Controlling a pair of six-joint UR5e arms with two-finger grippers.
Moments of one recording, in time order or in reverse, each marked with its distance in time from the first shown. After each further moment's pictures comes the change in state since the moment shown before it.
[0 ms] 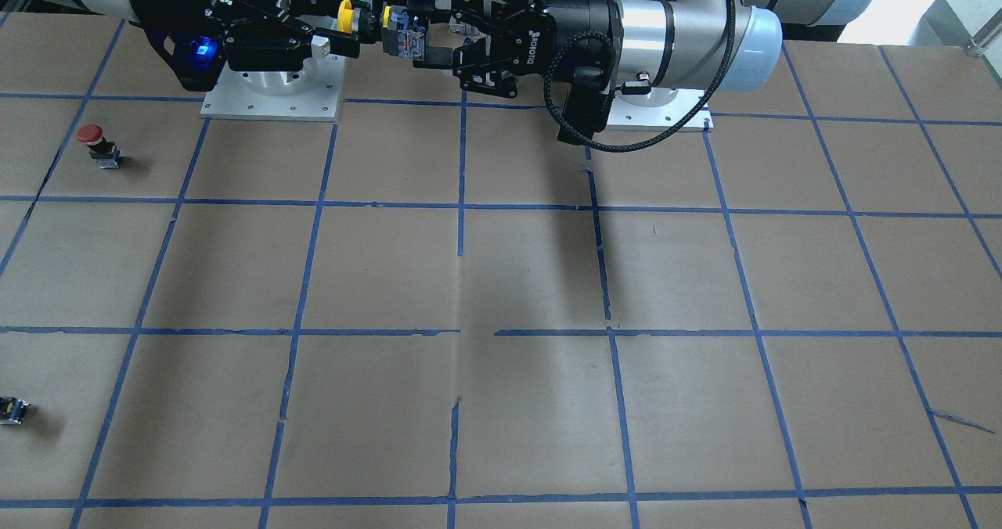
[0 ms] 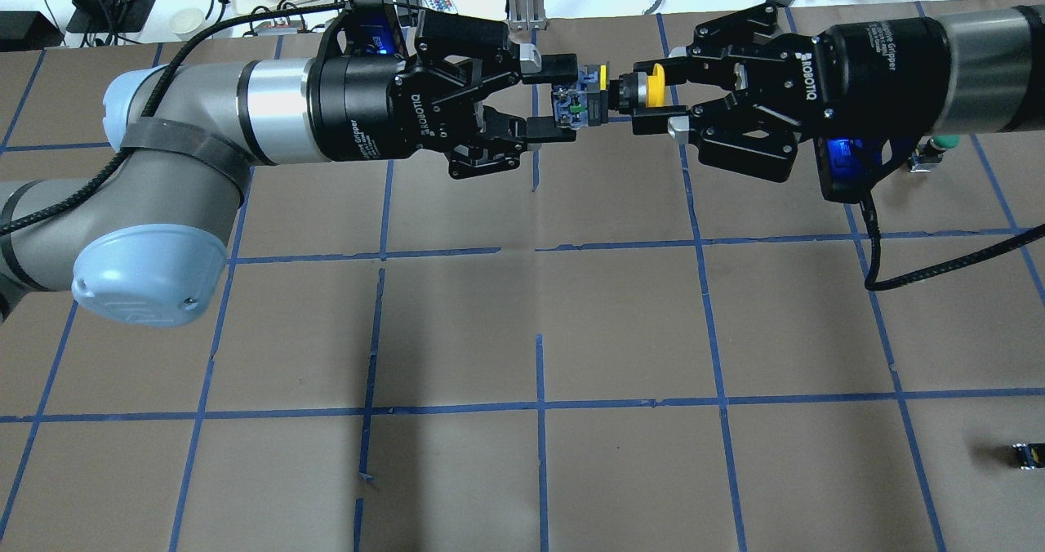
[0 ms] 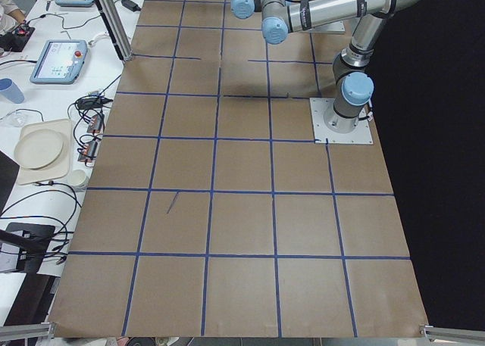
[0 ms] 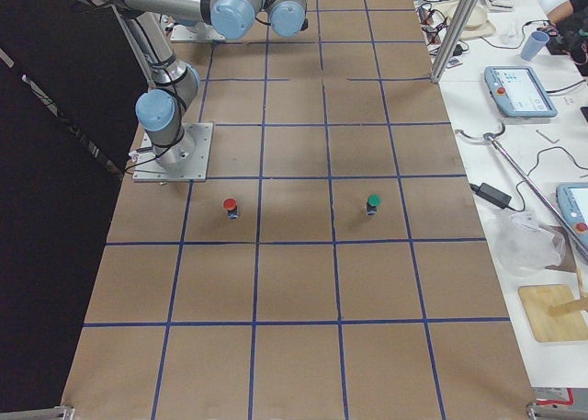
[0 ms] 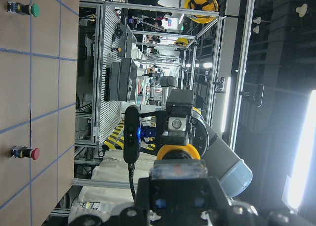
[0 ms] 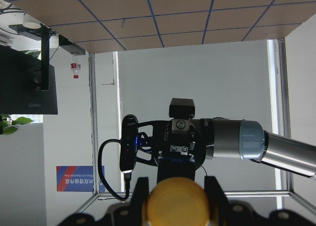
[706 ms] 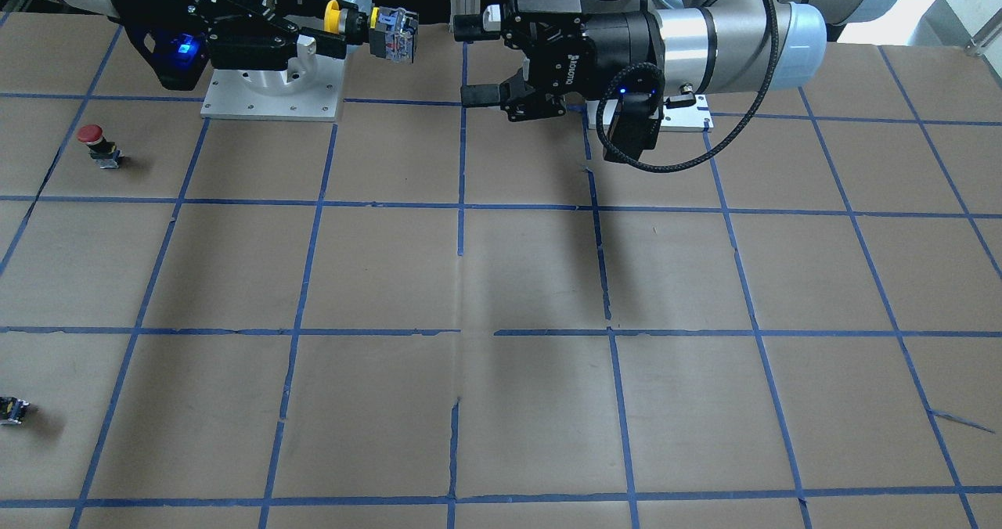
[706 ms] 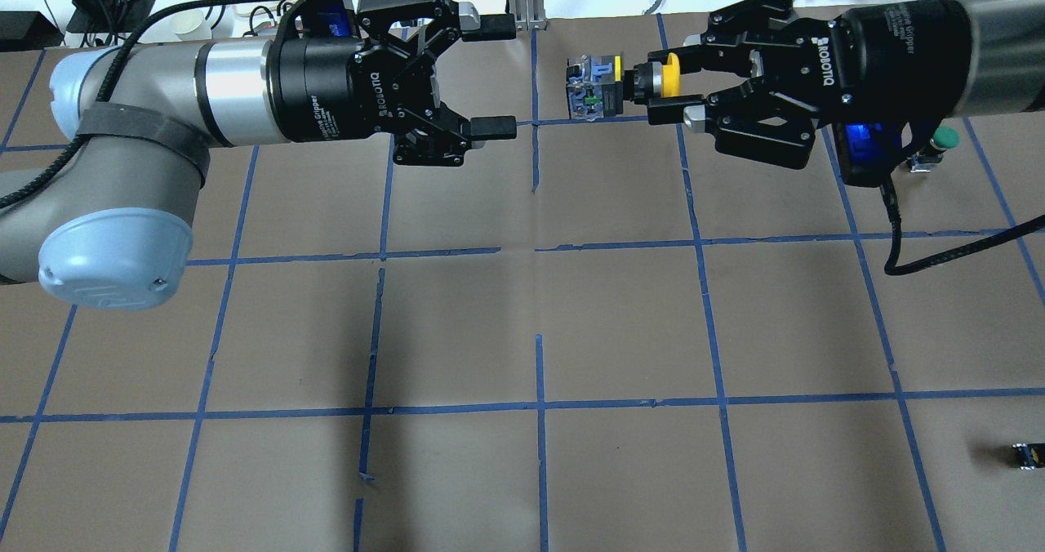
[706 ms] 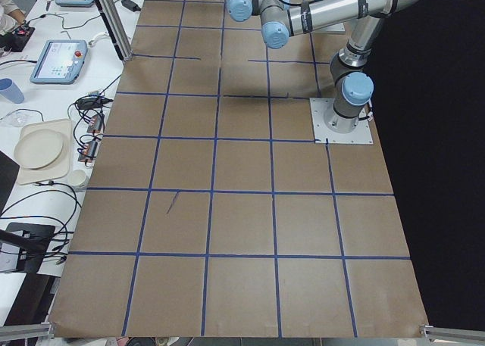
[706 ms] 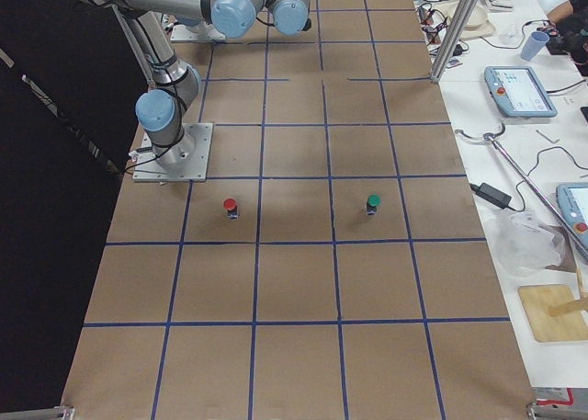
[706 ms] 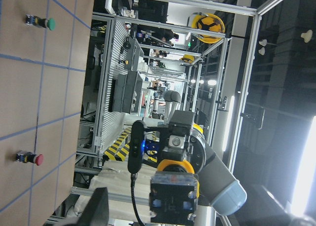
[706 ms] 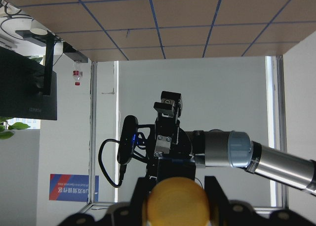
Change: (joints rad) left arm 0.083 -0.001 0.012 0.053 0.142 -0.118; right arm -0.036 0.013 -0.053 -0.039 -0.086 0.005
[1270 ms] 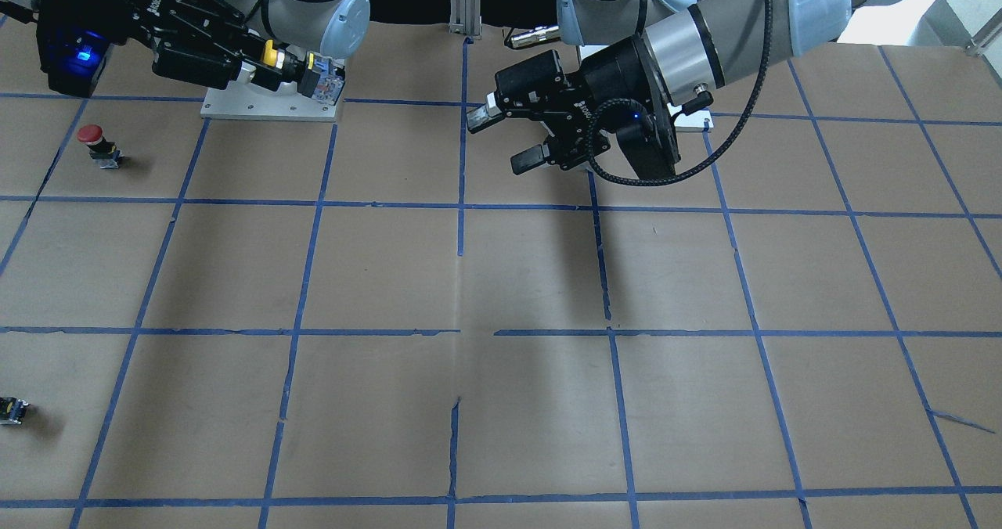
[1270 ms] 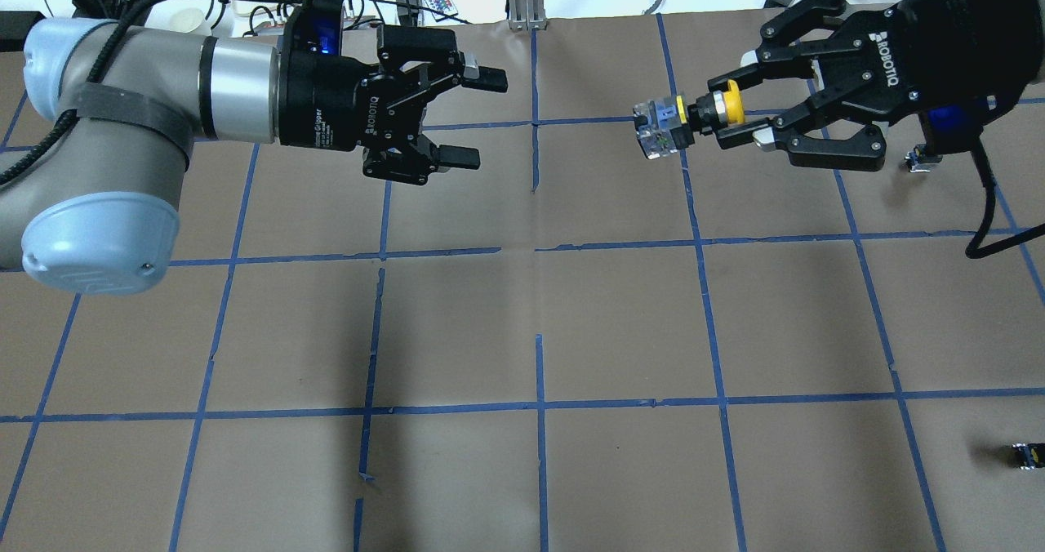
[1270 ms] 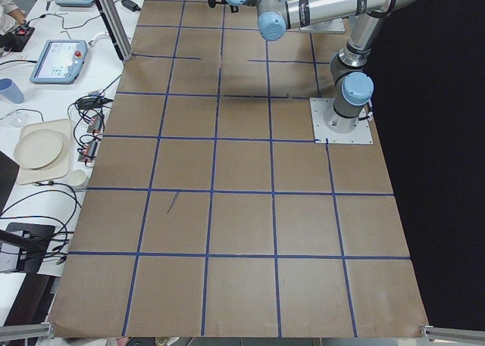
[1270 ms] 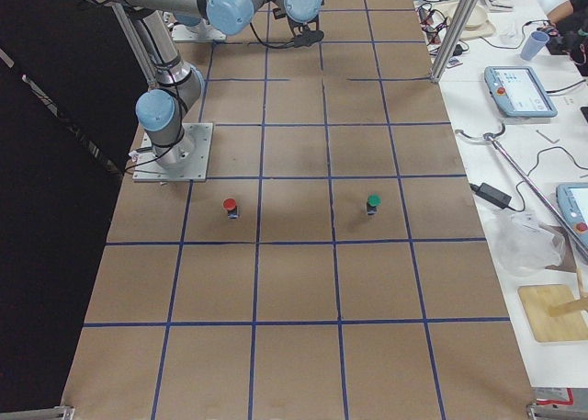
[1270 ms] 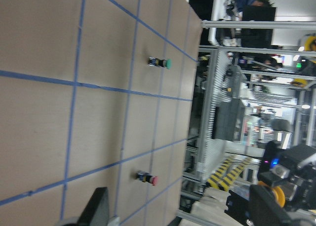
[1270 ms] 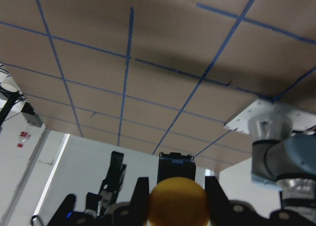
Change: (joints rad) left arm -0.063 -0.021 0.135 -0.002 0.556 -0.013; right arm -0.050 0.023 -0.057 -0.195 -0.466 -0.183
